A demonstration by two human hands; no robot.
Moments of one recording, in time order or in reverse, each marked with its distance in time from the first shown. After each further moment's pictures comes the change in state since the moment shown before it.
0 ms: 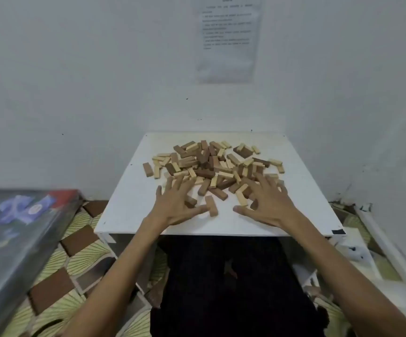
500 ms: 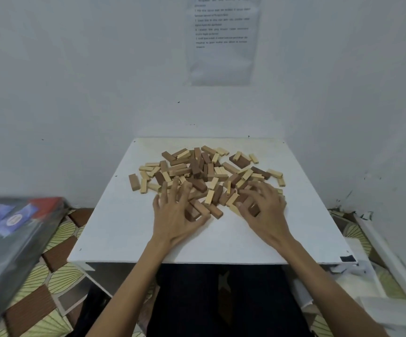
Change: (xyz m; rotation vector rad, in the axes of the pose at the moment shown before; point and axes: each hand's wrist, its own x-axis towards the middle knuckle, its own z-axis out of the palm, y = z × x) left_hand 0.049 0.003 0.050 0.014 0.337 -0.025; right_hand 0.045 0.022 0.045 0.393 0.536 -0.038
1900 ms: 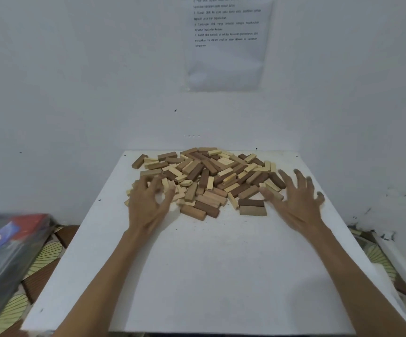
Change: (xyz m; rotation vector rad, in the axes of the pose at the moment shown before) left_hand 0.124 -0.070 0.014 -0.187 0.356 -0.034; right_hand 0.120 0.090 0.007 -0.285 -0.196 0.406
